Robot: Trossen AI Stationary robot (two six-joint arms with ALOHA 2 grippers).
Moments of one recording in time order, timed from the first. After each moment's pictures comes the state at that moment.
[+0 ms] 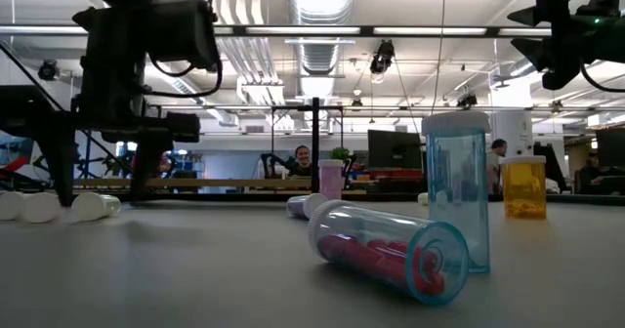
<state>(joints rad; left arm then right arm) -0.09 1.47 0.78 -0.76 0.12 -2.01 -0.66 0.09 0.02 0.63 0.31 0.52</state>
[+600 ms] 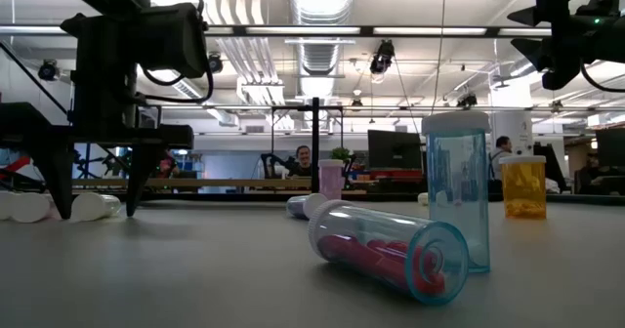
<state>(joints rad) -0.11 1.47 0.72 -0.72 0.02 -2.01 -0.66 0.09 0.02 0.63 0.31 0.52</state>
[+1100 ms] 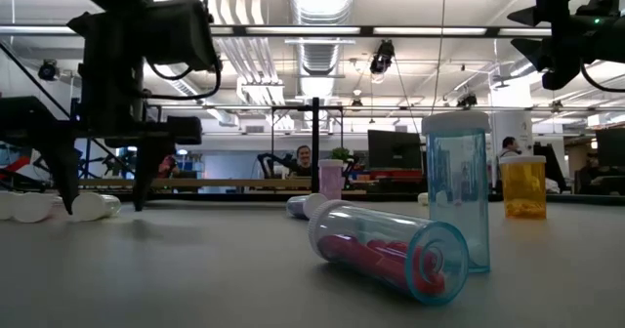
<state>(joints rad) -0.11 1.47 0.75 -0.69 0.09 -2.00 -0.66 0.09 0.02 0.63 0.31 0.52</state>
